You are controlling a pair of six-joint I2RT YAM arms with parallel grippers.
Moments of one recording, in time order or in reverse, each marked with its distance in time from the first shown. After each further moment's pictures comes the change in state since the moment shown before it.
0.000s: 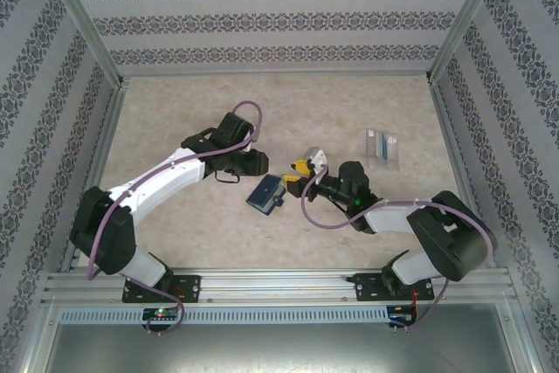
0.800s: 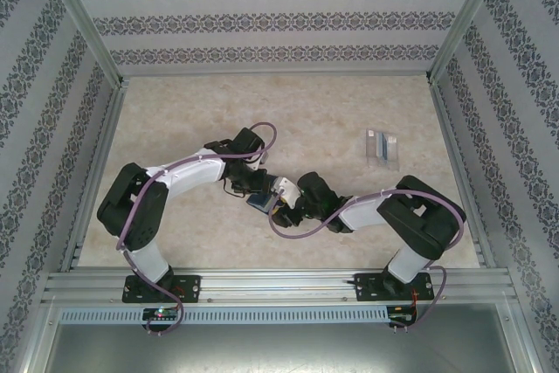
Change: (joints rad) left arm -0.013 0.182 -0.056 0.021 0.105 0.013; right arm 0.245 0.227 0.154 -0.435 0.190 -0.230
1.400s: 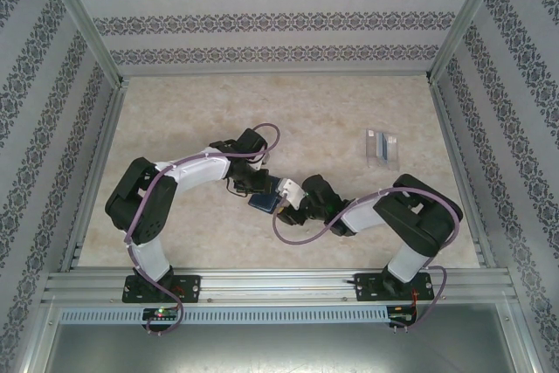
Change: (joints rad) left arm 0.000 0.061 0.019 0.026 -0.018 -0.002; right arm -0.021 0.037 -0.051 0.116 0.080 -0.105
